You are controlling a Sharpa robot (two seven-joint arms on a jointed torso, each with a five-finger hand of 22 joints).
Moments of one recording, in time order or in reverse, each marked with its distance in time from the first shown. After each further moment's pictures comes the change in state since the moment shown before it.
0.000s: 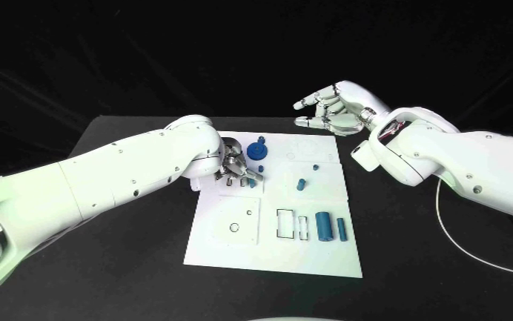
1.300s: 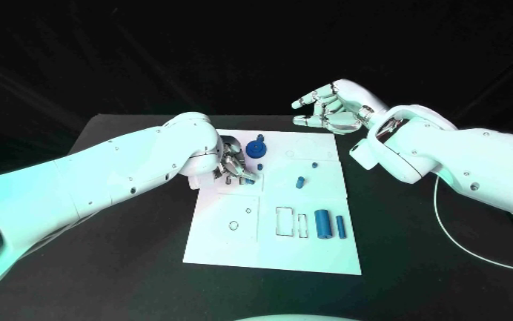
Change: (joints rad) left arm 0.002 -0.008 0.001 0.005 0.021 0.013 0.005; left_hand 0.241 -0.091 0.384 0.043 0.108 -0.055 -0.004 -0.023 0.065 -0.012 -0.006 -0.047 -0.023 0.001 -0.013 0.000 0.000 -0.015 0.005 -0.009 0.007 0.000; right arm 0.000 0.003 -0.001 -0.003 0.001 0.011 -0.002; right_hand 0.000 0.000 -0.003 0.003 0.006 0.000 0.000 0.000 0.000 0.000 0.000 0.000 0.000 0.000 0.000 -0.004 0.000 0.000 0.000 0.000 0.000 -0.002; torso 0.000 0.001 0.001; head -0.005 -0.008
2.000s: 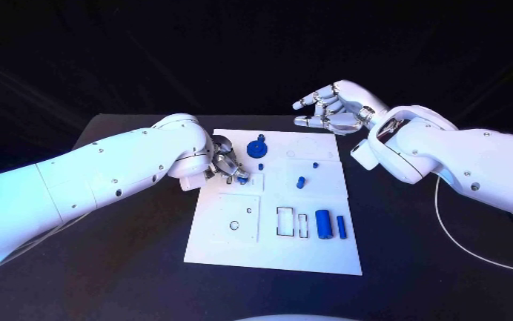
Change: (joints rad) left arm -0.001 -0.058 0.000 0.040 0.016 -0.048 0.004; left_hand -0.153 -0.128 0.290 -0.066 0.040 0.007 0.010 0.031 0.071 0.030 0.002 0.009 0.018 -0.004 0.004 0.000 0.000 0.000 0.000 0.000 0.000 0.000; right arm 0.000 0.000 -0.003 -0.006 0.003 0.005 0.000; right_hand 0.000 0.000 0.000 0.000 0.000 0.000 0.000 0.000 0.000 0.000 0.000 0.000 0.000 0.000 0.000 0.000 0.000 0.000 0.000 0.000 0.000 0.000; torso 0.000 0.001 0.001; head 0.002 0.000
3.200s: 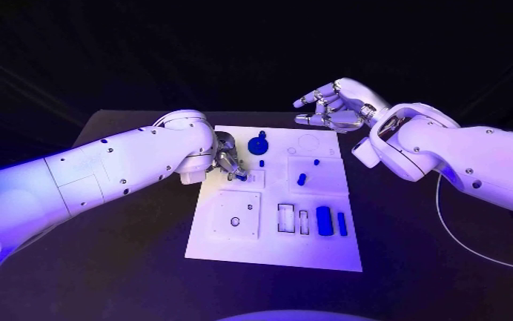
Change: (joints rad) left arm 0.001 0.018 0.000 -0.008 -0.145 0.062 -0.002; left_hand -0.028 -0.020 0.023 -0.023 0.017 0.008 -0.003 0.003 0.007 0.012 -0.005 0.012 0.012 0.000 0.000 0.000 0.001 0.000 0.000 0.000 0.004 0.001; right arm -0.001 0.006 -0.001 -0.005 0.003 0.012 0.000; right_hand 0.000 0.000 0.000 0.000 0.000 0.000 0.000 0.000 0.000 0.000 0.000 0.000 0.000 0.000 0.000 0.000 0.000 0.000 0.000 0.000 0.000 0.000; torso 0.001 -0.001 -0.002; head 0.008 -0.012
